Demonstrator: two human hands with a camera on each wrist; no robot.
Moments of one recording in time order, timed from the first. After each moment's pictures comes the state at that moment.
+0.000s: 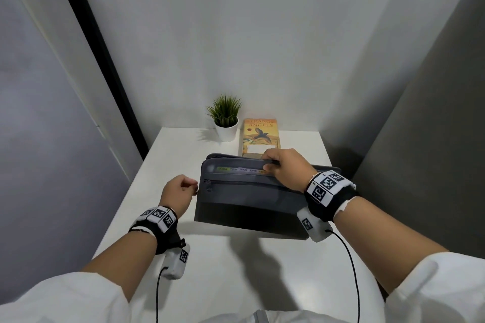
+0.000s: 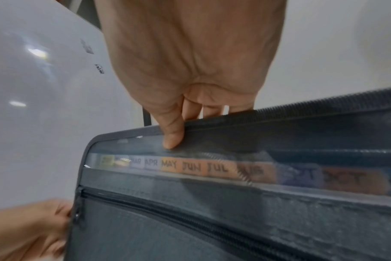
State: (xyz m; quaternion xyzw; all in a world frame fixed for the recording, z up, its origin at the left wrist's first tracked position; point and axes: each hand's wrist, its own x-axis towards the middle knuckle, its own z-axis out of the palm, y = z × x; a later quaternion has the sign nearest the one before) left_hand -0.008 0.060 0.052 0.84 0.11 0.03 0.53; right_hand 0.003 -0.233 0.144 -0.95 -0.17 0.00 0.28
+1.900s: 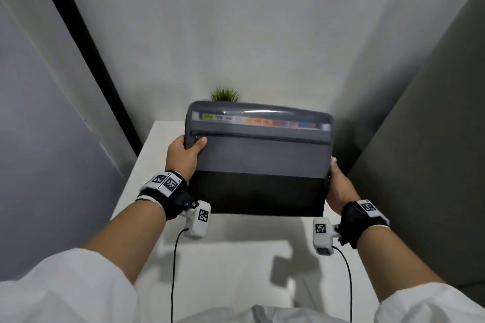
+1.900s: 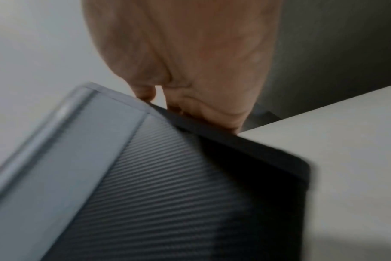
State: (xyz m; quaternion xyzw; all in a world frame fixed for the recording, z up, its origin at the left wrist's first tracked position) left_hand 0.062 0.047 0.104 0.75 0.10 0.08 0.65; right_hand 0.000 -0.306 0.057 -0.58 0.23 0.03 0.78
